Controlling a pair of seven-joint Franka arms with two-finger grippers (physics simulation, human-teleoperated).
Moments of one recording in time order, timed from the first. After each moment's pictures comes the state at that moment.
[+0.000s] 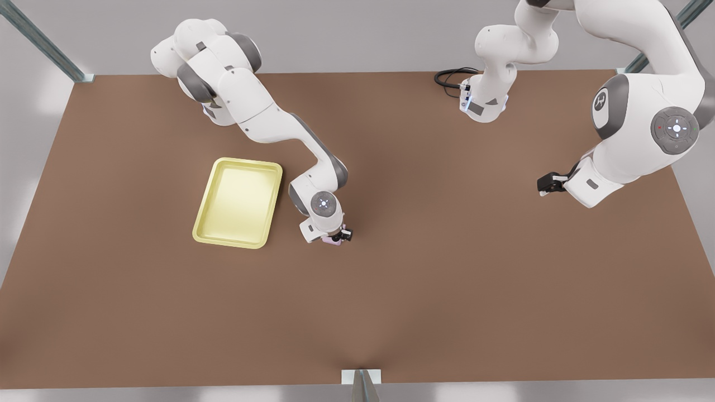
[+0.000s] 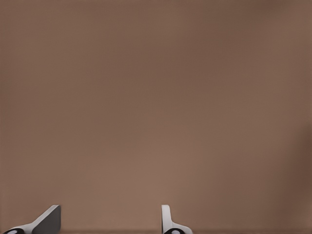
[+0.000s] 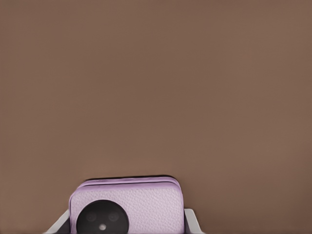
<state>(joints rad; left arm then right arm) -0.12 0.14 0.04 -1.48 0.02 1.49 -0.02 0.66 0.82 0.02 -1.55 0.02 2.35 0.97</state>
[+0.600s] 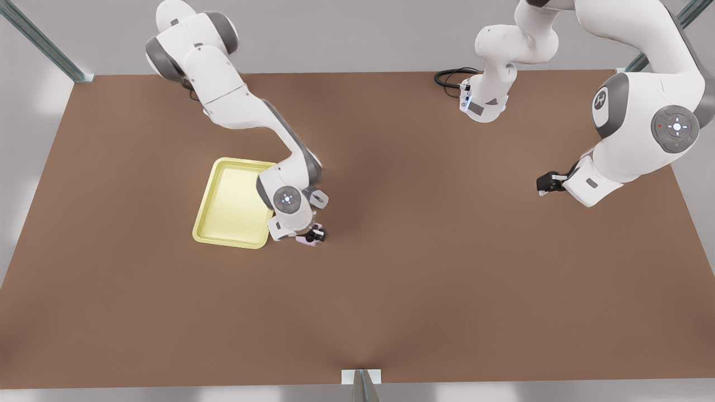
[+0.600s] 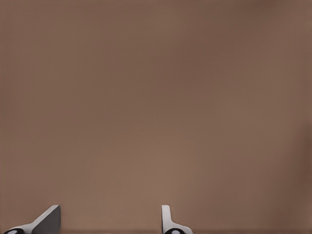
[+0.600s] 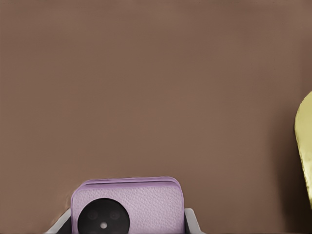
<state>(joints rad) -0.12 0.14 0.04 -1.47 0.02 1.49 -0.02 0.51 0.55 0.03 -1.82 0.02 2.35 0.91</state>
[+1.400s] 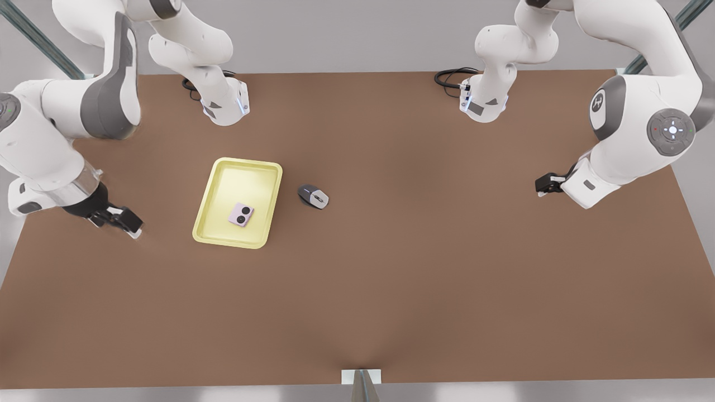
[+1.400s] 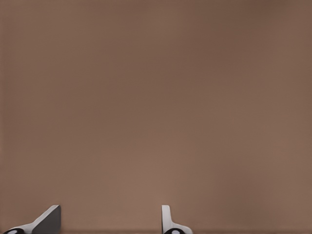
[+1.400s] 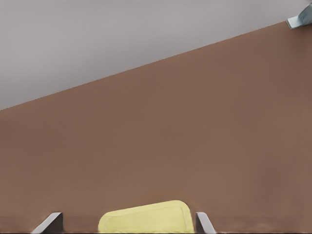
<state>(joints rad) -0.12 0.15 0.03 -1.47 0.03 1.49 -0.02 0.07 0.18 -0.06 -1.36 -0.04 1.69 0.33</state>
